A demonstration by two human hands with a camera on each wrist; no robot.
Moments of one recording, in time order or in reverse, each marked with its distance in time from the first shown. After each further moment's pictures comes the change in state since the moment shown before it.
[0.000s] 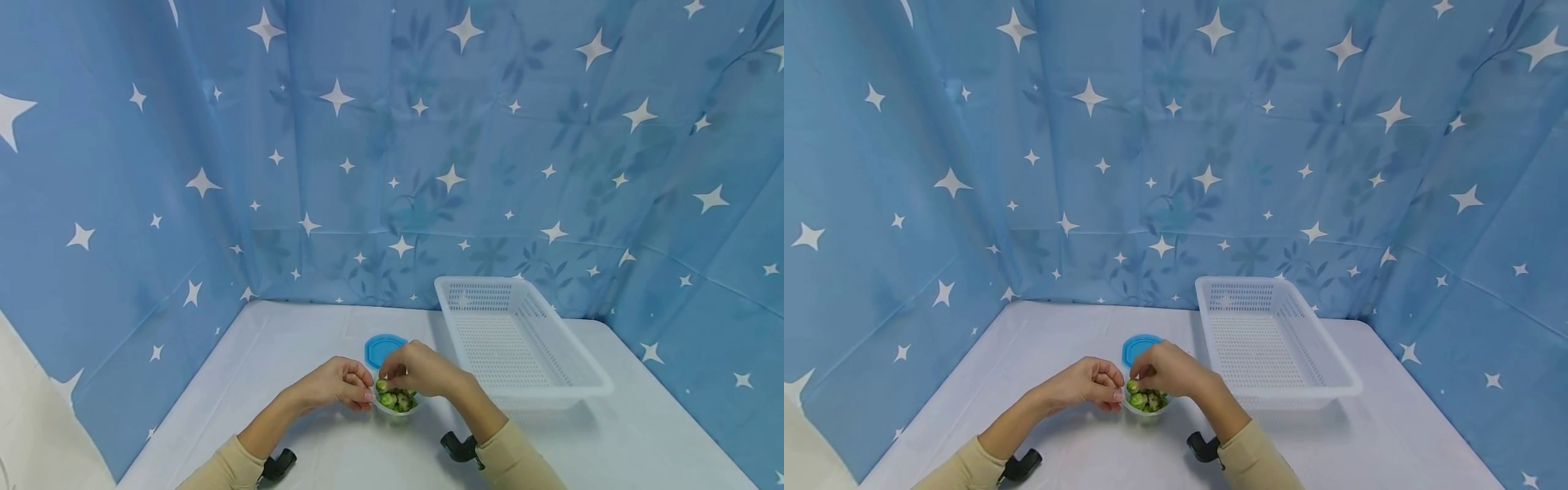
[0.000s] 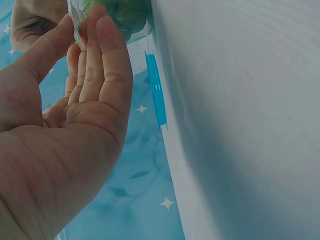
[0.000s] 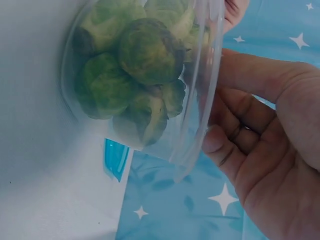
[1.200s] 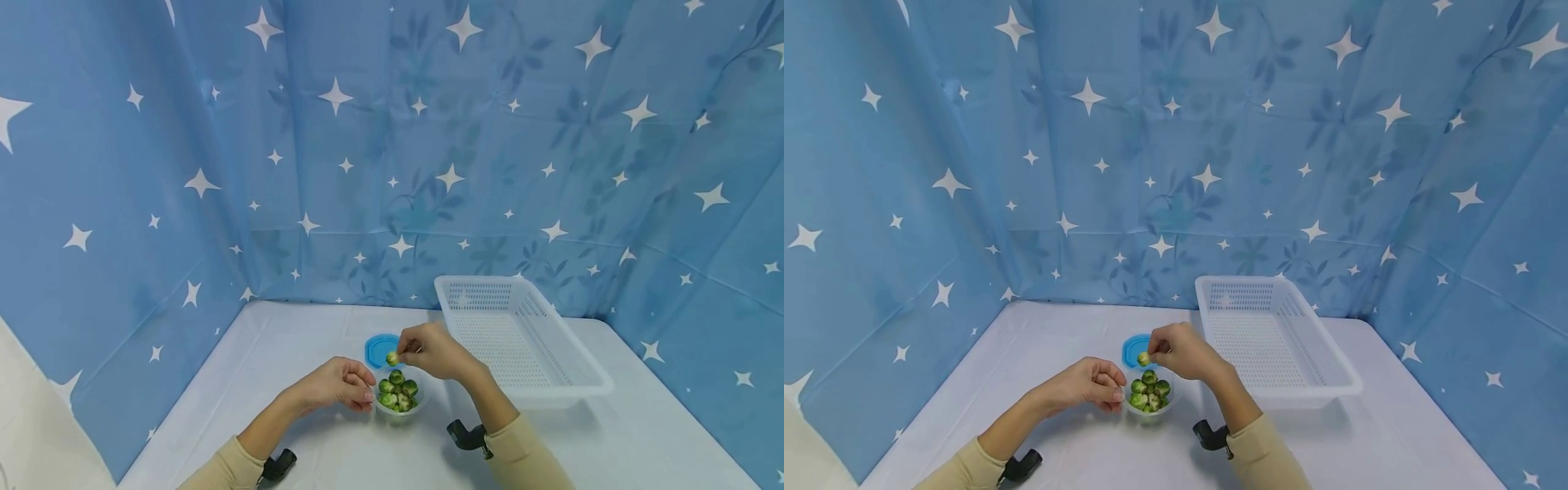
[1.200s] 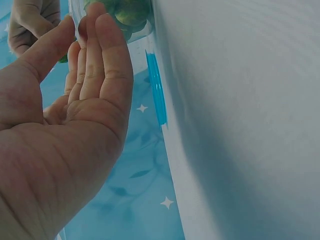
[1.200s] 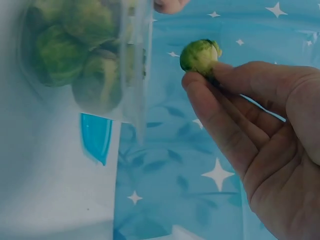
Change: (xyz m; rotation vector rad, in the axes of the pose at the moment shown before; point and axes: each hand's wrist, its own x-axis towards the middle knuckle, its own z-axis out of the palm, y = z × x) left_hand 0.002 -0.003 0.000 -0.017 -0.009 -0.008; right_hand -0.009 0.006 -0.028 0.115 0.156 0.086
